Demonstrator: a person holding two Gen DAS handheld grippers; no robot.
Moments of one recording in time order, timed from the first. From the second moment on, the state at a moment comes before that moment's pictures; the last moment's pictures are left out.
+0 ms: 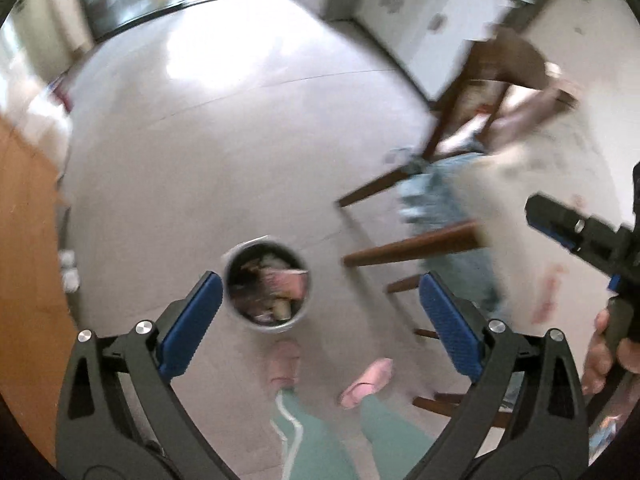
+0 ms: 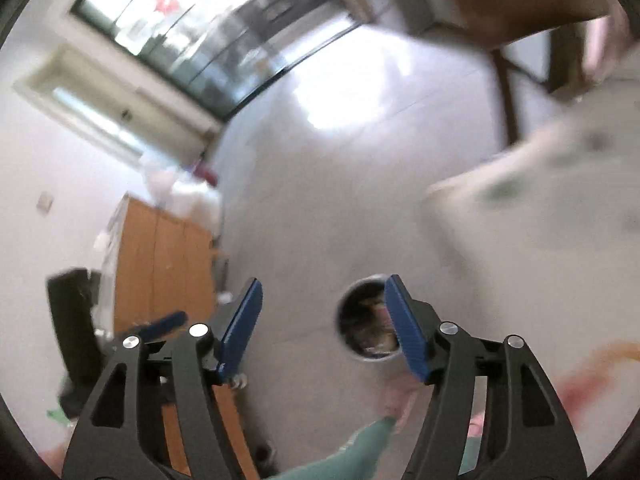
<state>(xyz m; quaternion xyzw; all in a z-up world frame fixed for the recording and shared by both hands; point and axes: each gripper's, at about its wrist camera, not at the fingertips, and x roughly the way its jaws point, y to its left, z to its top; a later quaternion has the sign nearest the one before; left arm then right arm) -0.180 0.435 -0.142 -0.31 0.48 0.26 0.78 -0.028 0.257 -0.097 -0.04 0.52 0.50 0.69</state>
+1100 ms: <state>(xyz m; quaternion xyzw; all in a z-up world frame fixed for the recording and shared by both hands) 0.119 0.188 -0.078 -0.24 0.49 0.12 0.83 0.278 -0.094 -0.078 -0.02 0.46 0.25 0.85</state>
